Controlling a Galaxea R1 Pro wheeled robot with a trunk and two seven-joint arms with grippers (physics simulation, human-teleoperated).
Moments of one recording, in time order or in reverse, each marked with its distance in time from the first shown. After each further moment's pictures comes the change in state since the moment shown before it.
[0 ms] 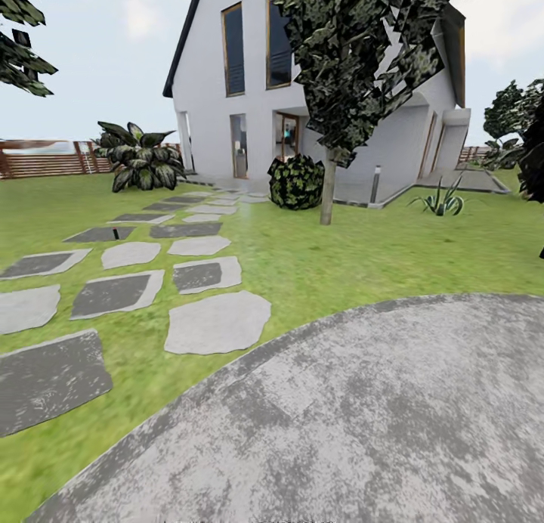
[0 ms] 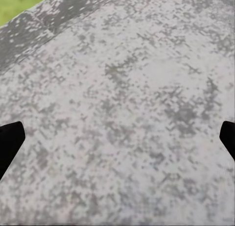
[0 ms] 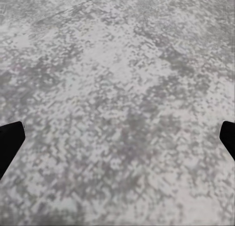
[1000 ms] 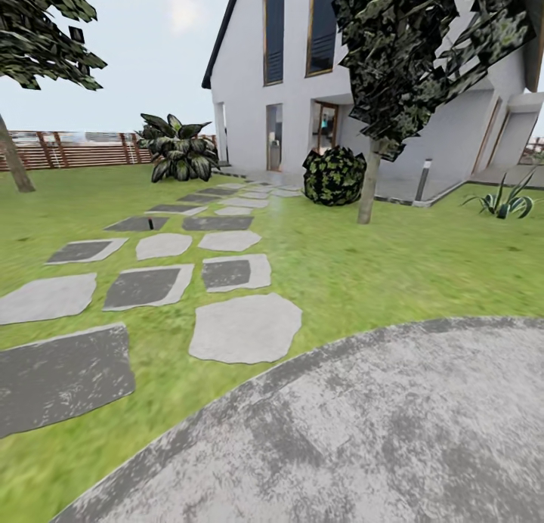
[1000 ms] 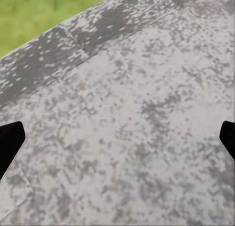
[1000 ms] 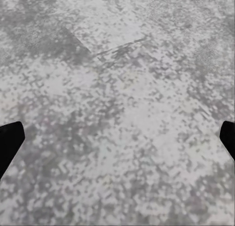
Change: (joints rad) left arm -0.002 -0.004 0.000 0.003 0.000 -0.002 0.001; right arm 0.000 0.000 0.002 -0.001 0.045 0.000 0.003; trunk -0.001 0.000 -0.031
